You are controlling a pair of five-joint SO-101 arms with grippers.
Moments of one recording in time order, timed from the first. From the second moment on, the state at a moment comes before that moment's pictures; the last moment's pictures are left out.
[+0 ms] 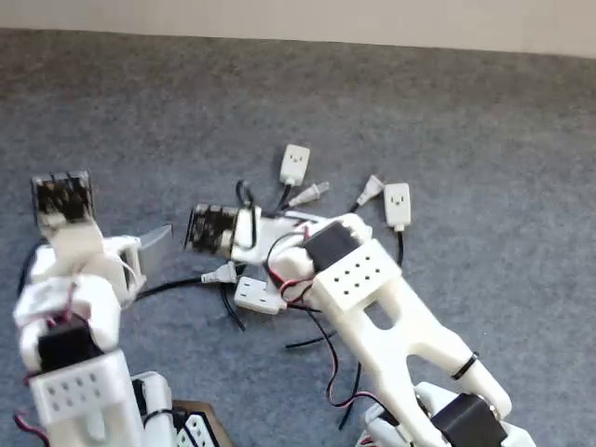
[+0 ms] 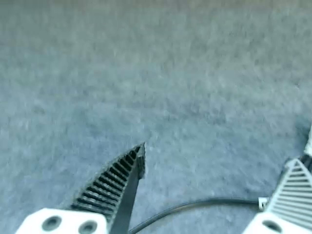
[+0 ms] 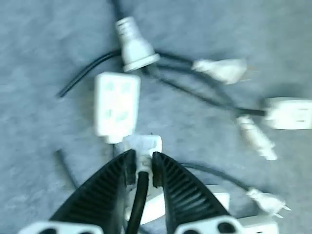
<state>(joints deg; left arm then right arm) -25.3 -70.6 58.9 57.8 -4.7 -43.0 -21.4 27.8 66.2 48.8</state>
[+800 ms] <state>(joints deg) -39.3 30.5 -35.6 86.5 -14.4 -49.0 -21.3 29.9 65.1 40.0</state>
